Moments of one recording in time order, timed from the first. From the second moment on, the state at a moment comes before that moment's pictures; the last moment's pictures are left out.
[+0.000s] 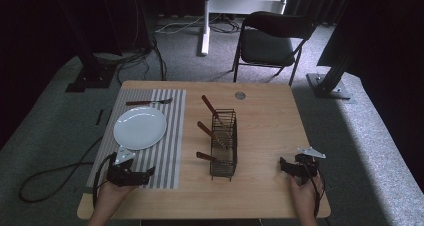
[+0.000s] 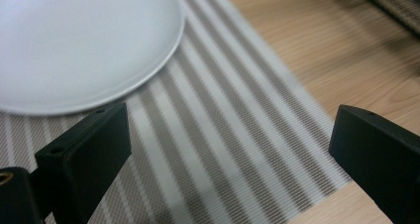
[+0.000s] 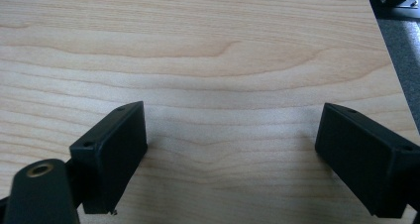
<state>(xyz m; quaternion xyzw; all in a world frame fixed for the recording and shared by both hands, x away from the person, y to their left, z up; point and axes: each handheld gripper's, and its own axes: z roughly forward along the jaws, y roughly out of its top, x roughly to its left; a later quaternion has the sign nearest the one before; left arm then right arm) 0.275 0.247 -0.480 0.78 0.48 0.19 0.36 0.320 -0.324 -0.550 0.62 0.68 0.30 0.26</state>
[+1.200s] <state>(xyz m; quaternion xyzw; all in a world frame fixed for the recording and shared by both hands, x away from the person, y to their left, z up) 0.316 0.173 -0.414 0.81 0.38 0.18 0.41 0.320 -0.324 -0.550 0.62 0.68 0.30 0.26</state>
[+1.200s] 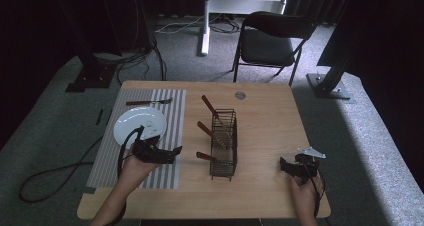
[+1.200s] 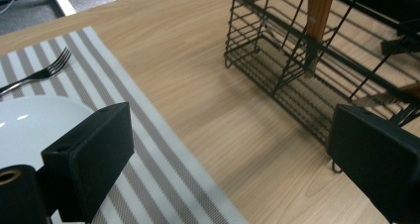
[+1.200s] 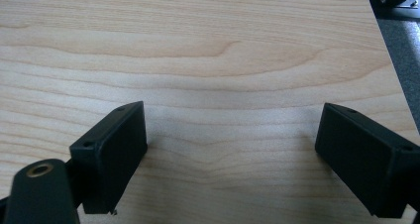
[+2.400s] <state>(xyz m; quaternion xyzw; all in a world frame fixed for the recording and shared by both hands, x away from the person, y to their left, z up) 0.352 0.108 -0.393 0.82 0.34 0.15 0.44 0.320 -0.324 -0.550 0.62 0.68 0.30 0.26</state>
